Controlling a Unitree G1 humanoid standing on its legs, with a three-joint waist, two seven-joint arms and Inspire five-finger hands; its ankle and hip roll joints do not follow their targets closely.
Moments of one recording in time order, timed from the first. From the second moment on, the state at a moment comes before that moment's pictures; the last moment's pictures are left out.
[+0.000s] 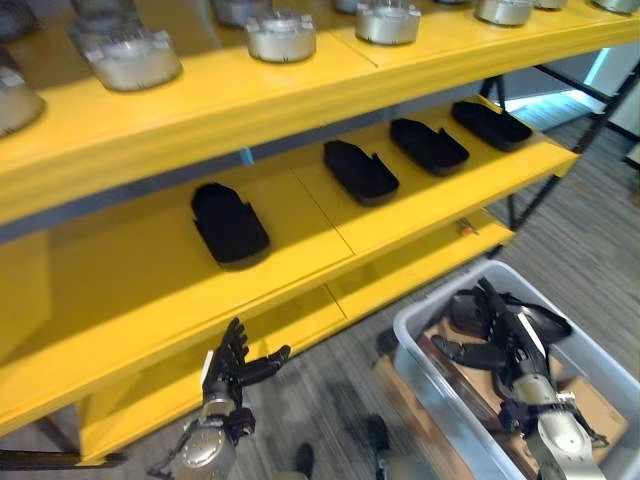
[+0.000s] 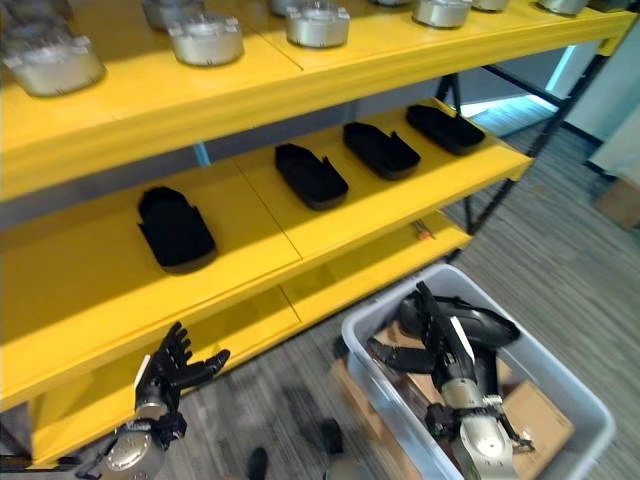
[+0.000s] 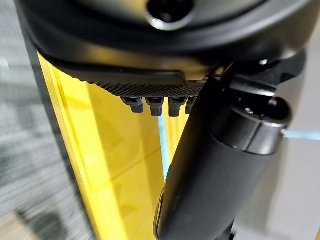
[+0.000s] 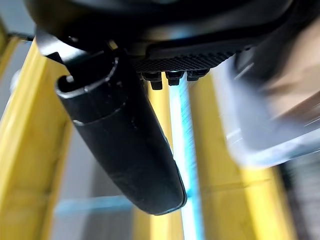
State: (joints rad) left arm 0.22 0.30 -0.04 0.23 -0.42 -0.12 0.12; right arm 0.32 -0.29 -0.12 0.05 0.33 -0.17 0.06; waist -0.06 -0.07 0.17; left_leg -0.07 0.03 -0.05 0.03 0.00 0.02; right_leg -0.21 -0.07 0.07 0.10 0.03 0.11
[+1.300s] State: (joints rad) left arm 0.22 0.29 -0.08 0.22 -0.35 -0.11 0.10; right arm 0.37 -0.38 -0.02 0.02 0.36 -0.14 0.06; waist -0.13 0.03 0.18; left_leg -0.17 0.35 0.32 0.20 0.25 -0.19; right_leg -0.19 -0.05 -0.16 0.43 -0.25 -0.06
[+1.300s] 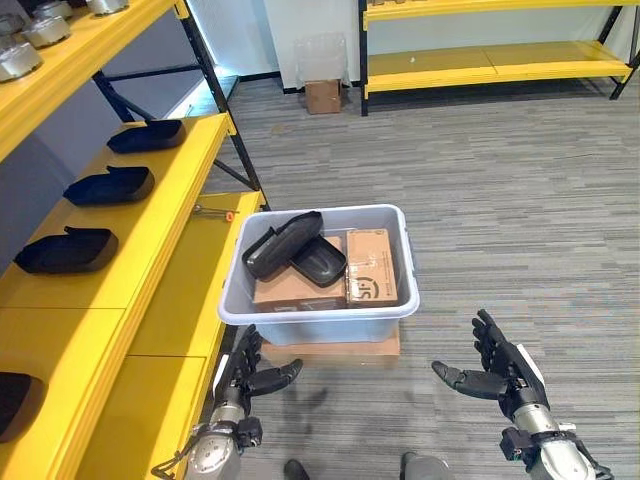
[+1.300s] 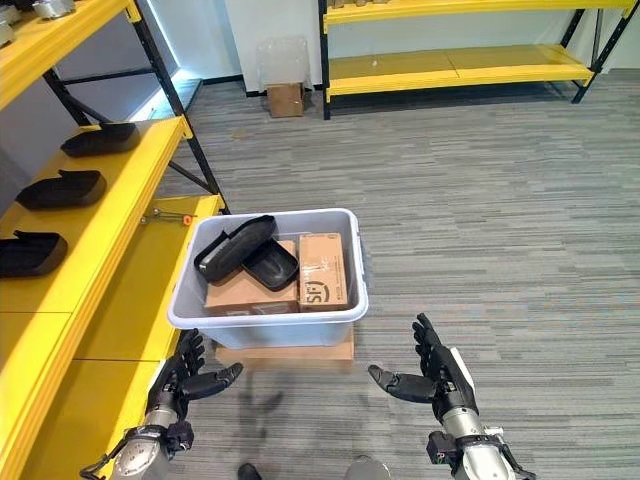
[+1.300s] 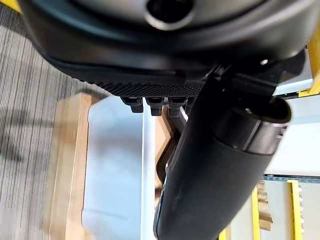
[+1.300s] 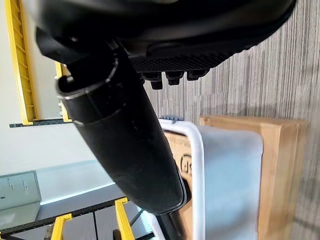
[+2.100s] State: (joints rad) left arm 0.10 0.23 -0.09 0.26 -0.35 -0.11 0.12; right arm 0.30 -0.34 -0.08 0.05 0.36 -0.16 -0.02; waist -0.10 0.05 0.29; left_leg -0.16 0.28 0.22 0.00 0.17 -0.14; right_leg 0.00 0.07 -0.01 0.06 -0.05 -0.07
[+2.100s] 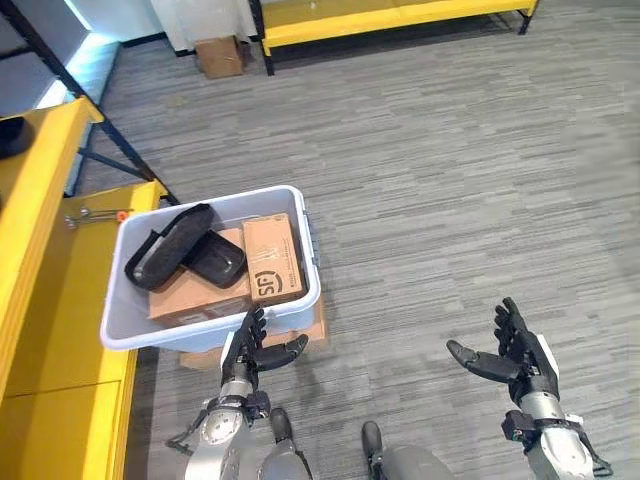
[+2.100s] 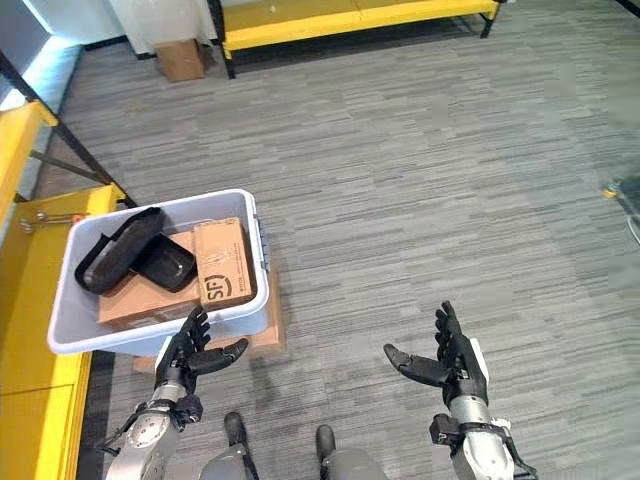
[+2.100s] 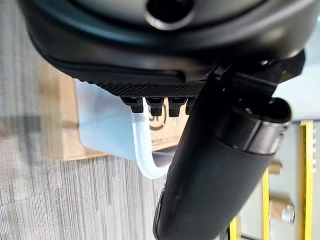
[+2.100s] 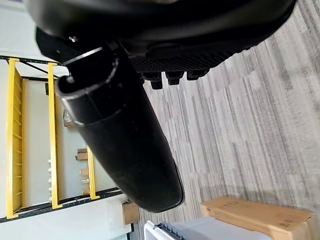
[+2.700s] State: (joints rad) left arm 0.09 0.34 -0.12 0.23 -0.39 -0.11 0.16; right arm 0.22 -0.32 -0.01 0.04 0.35 -0.15 0.00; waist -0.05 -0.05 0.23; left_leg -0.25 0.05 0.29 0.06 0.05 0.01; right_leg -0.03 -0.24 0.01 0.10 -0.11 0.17
